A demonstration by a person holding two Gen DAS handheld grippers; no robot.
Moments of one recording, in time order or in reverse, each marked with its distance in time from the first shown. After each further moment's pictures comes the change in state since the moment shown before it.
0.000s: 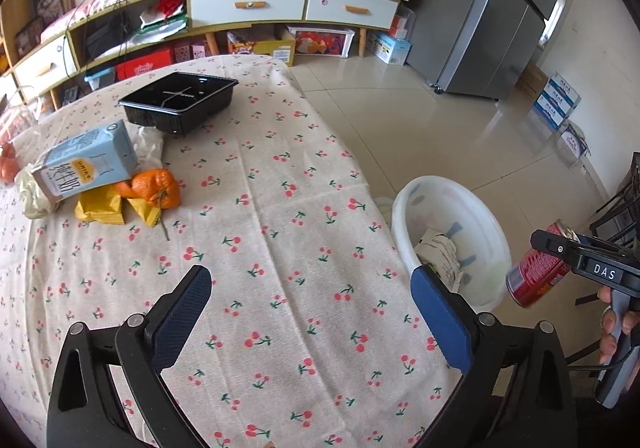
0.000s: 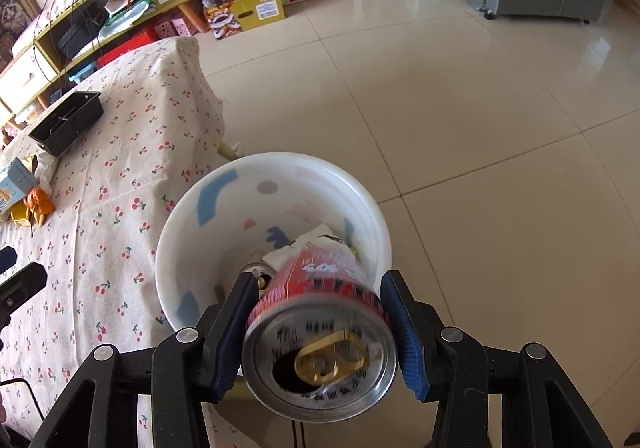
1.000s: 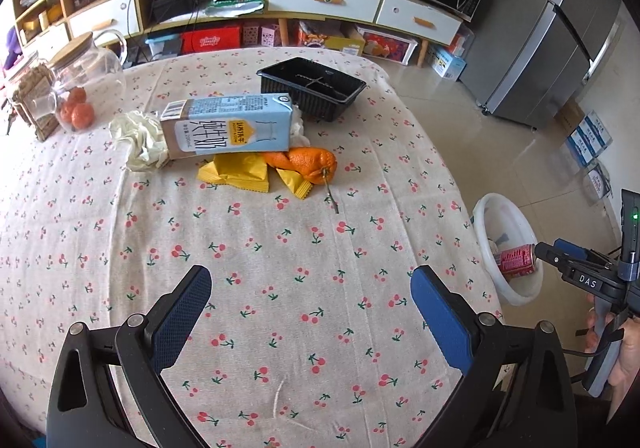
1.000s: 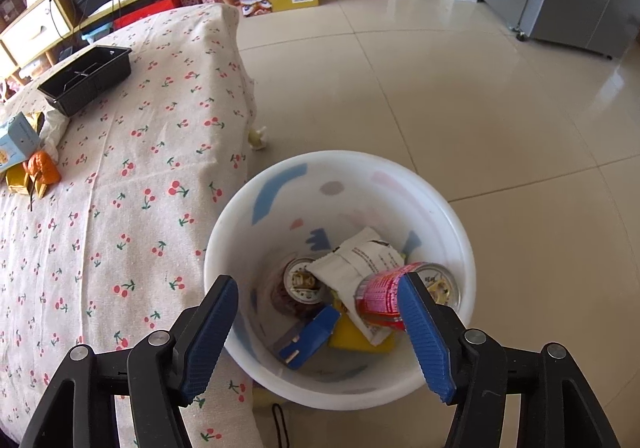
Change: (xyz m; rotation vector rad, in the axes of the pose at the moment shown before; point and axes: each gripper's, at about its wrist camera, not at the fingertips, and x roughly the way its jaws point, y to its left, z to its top) left arm -0.046 0.116 -0.011 -0.154 0.033 0.087; right arm 0.028 0.071 0.006 -0.125 0.025 -0.022
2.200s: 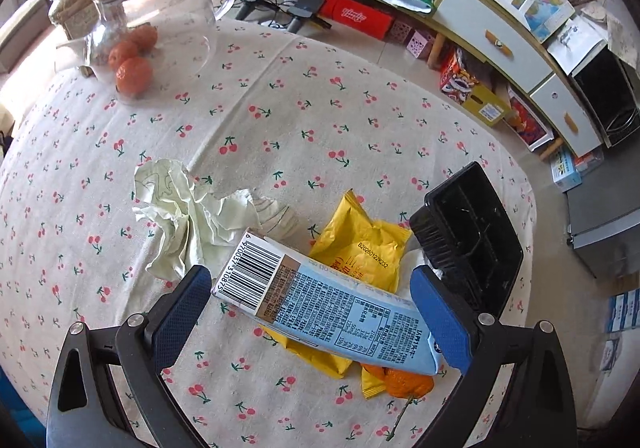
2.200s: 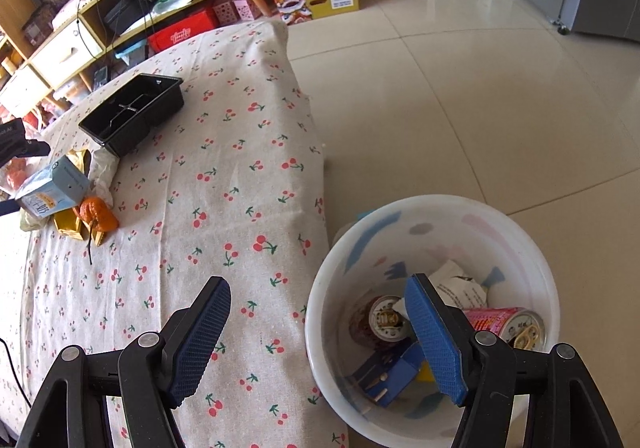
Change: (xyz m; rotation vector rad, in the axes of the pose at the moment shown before) left arm 0.106 0.094 0.133 -0.535 0.098 0.210; right arm 0.009 0.030 0.038 0.066 -0.004 0.149
